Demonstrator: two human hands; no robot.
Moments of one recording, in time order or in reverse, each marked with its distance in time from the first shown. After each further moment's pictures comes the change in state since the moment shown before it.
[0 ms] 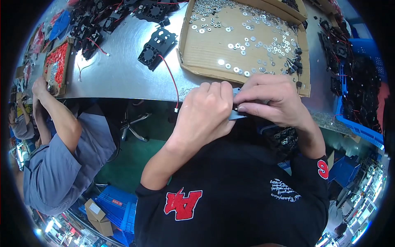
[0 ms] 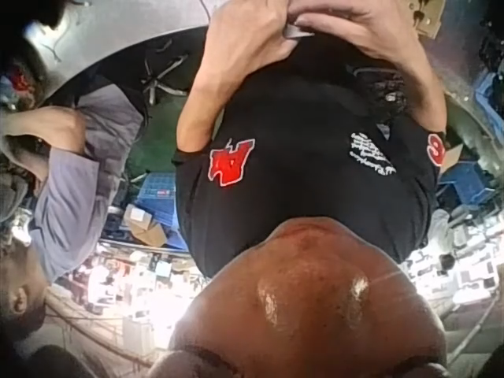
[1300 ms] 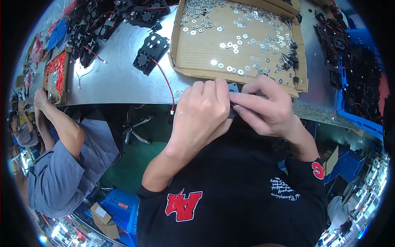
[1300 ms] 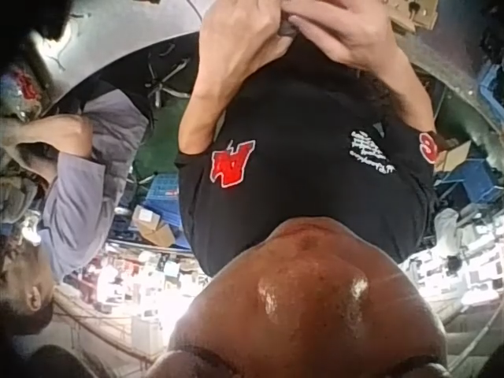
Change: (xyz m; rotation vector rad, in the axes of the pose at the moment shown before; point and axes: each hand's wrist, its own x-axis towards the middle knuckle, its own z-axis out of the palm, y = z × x) left_hand 0.004 0.011 -0.006 0.177 0.025 0.021; right_hand -0.020 -0.007 0.021 -0.240 0.252 -0.088
